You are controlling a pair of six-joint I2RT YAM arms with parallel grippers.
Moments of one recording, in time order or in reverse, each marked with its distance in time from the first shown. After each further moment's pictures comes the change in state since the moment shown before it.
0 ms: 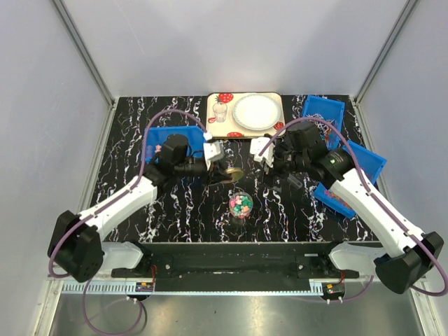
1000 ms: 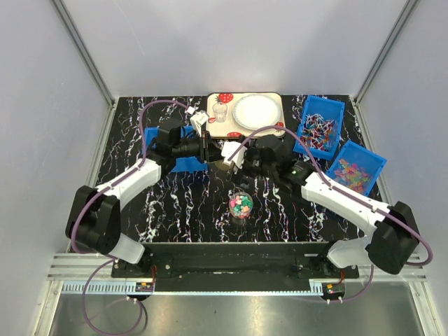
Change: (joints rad) left arm 0.182 0.237 0.113 0.182 -0.005 -0.692; right arm 0.206 0.121 -0.240 0.659 0.314 0.174
